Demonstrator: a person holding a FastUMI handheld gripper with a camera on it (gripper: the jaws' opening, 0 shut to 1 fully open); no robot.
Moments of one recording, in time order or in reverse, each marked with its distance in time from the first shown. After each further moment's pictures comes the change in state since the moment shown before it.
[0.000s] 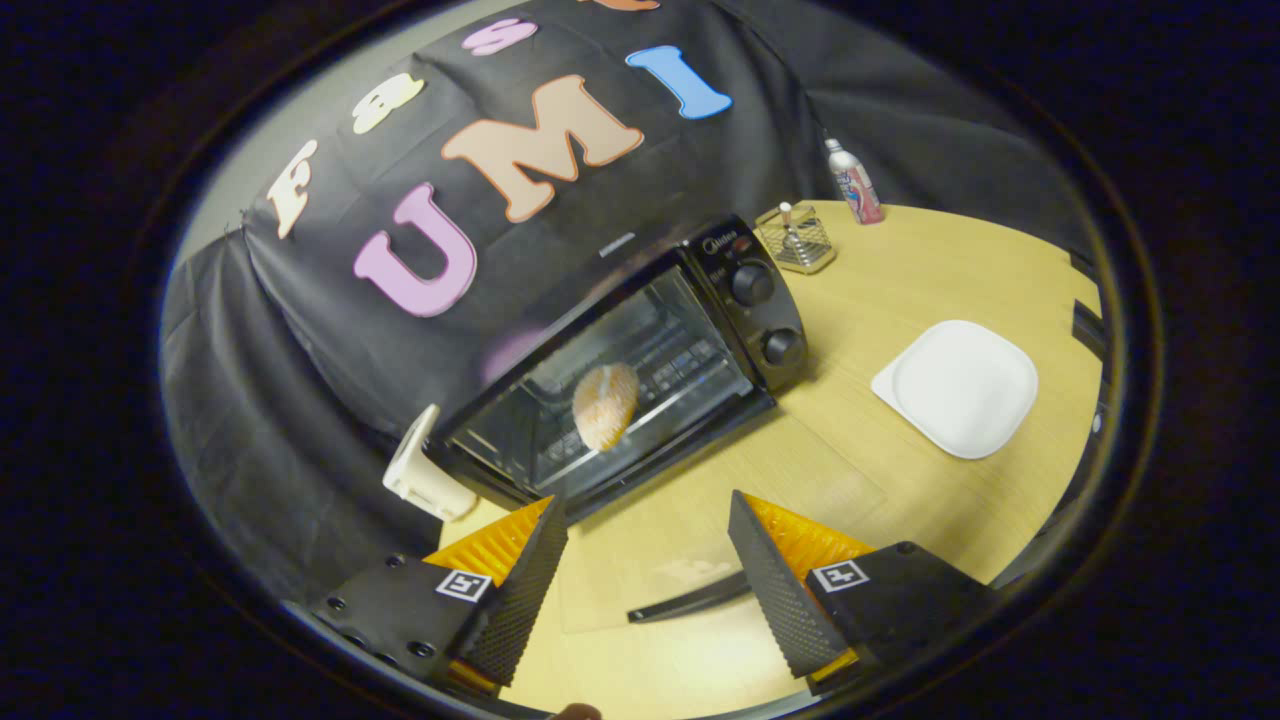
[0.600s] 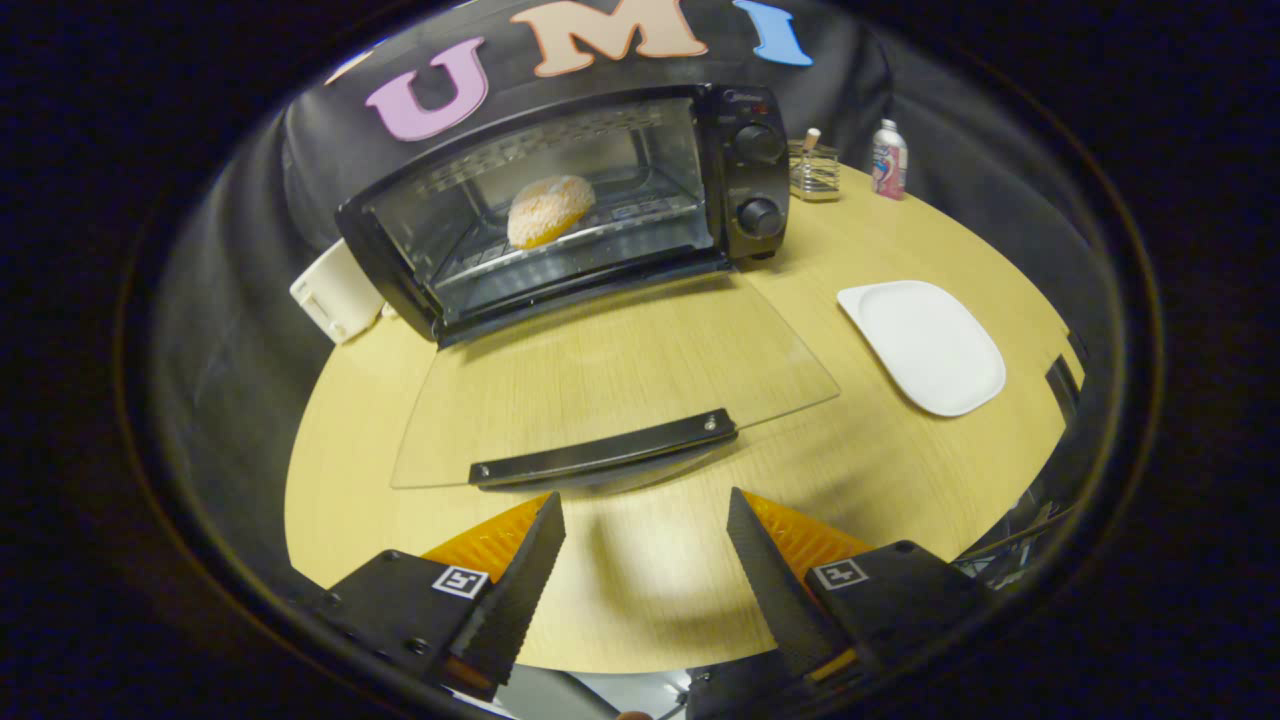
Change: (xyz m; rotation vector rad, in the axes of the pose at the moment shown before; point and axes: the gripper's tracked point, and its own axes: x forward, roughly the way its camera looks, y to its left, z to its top) arm 0.009 -0.065 -0.093 -0.371 0.275 -0.178
